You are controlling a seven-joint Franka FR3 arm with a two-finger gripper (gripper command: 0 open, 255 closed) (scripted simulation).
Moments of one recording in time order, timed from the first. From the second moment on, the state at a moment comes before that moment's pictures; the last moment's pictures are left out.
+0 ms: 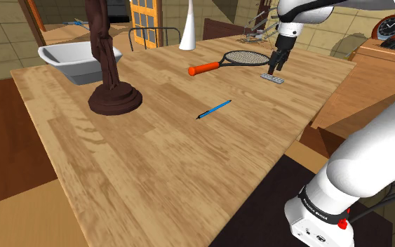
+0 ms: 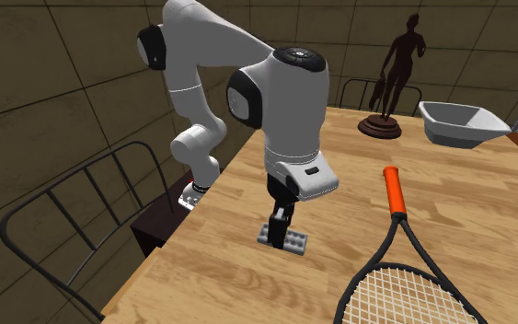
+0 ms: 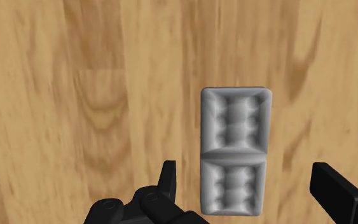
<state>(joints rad) -0.07 -0.16 -0.51 -2.02 -0.08 1.87 -0.61</state>
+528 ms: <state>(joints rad) -0.07 -0.14 -0.51 -2.07 -0.07 1.94 -0.62</state>
